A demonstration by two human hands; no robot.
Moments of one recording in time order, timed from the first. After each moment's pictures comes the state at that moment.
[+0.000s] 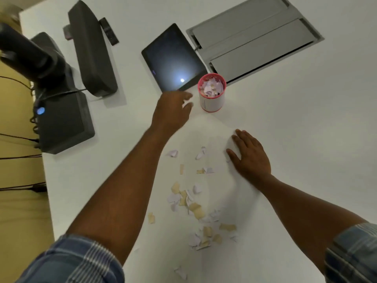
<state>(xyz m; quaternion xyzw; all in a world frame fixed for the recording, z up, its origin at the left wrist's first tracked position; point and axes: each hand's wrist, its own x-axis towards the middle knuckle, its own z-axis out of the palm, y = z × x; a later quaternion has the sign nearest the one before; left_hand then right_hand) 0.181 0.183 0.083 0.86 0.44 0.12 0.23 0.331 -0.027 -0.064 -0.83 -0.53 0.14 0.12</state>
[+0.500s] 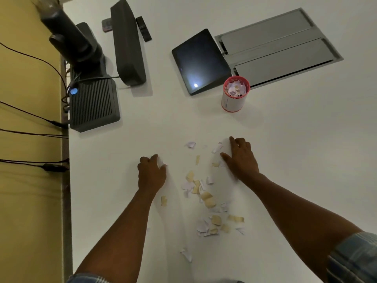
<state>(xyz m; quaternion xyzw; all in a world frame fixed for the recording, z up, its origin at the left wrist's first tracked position) -0.011 0.080 -0.010 0.67 0.69 -0.02 0.26 0.265 0.001 -0.038 -0.81 -0.51 0.24 0.12</state>
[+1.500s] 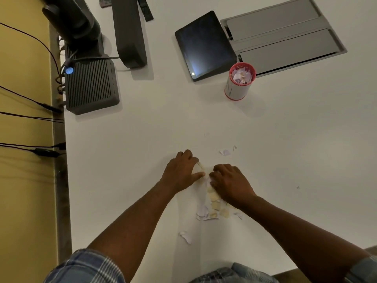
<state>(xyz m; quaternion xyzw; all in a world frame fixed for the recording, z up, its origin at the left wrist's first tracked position) 0.028 0.036 -0.016 0.89 0.39 -0.08 0.20 0.200 -0.079 -0.021 -0.66 -0.72 0.21 0.02</state>
